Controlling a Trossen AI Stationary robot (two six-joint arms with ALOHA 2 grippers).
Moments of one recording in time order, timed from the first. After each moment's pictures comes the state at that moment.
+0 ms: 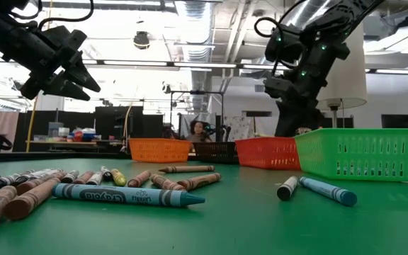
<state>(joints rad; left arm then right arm) -0.19 0.56 0.34 -0.35 -0.87 -0.83 -0.34 1.40 0.82 -0.43 -0.02 0.47</state>
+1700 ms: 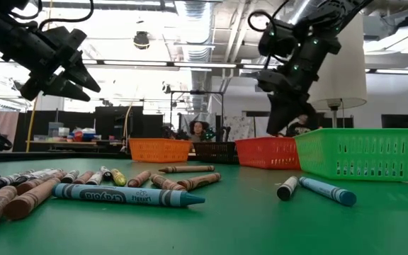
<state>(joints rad) -0.19 0.56 0.34 -0.35 -0.84 -0.86 -0.34 1.43 0.92 -0.47 -0.03 0.44</state>
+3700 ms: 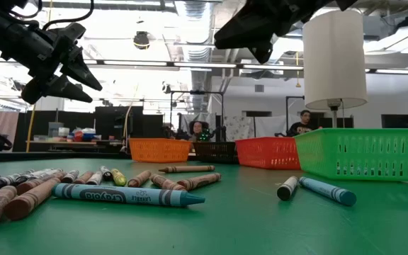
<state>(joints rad) -0.19 0.56 0.34 -0.32 -0.72 -0.94 0.20 1.43 0.98 0.00 0.06 0.25</state>
